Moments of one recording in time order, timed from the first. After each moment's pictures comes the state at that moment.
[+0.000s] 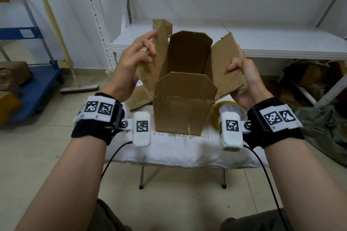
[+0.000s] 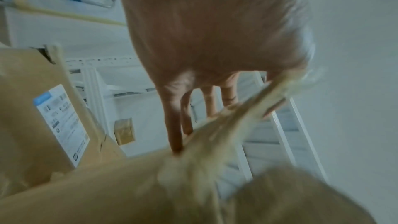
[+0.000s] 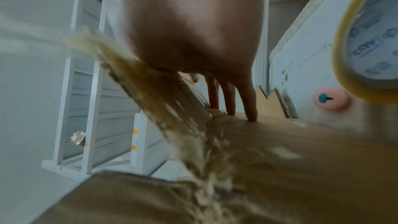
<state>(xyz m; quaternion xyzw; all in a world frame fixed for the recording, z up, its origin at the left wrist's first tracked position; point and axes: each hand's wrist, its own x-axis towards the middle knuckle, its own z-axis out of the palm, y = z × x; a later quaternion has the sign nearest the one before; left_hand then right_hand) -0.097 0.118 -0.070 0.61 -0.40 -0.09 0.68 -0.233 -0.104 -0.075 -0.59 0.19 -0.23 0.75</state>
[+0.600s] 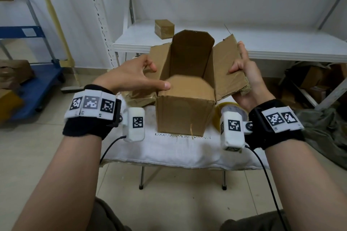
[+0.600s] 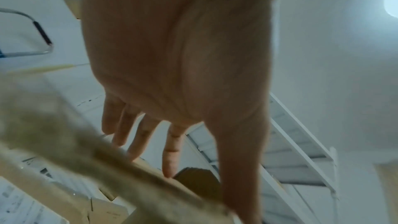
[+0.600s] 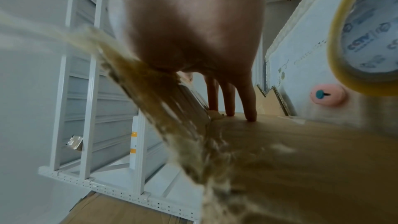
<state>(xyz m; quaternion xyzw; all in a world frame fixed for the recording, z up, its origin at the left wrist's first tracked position) -0.092 0.133 -0.055 0.89 -0.32 -0.12 0.29 -0.230 -0.103 -0.076 -0.59 0.21 -0.26 0.73</state>
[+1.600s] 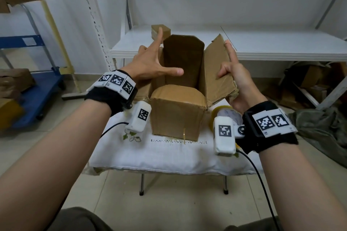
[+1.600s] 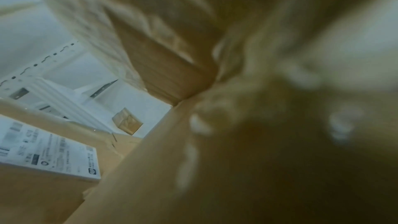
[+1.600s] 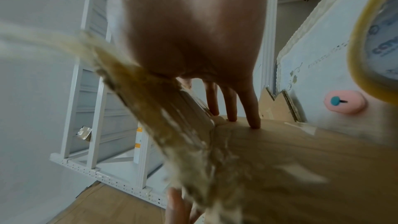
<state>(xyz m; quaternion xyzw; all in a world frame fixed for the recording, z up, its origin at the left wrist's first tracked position) -0.066 0.065 -0.047 0.89 -0.37 -0.05 0.27 -0.228 -0.107 -0.071 -0.67 0.17 -0.22 0.68</state>
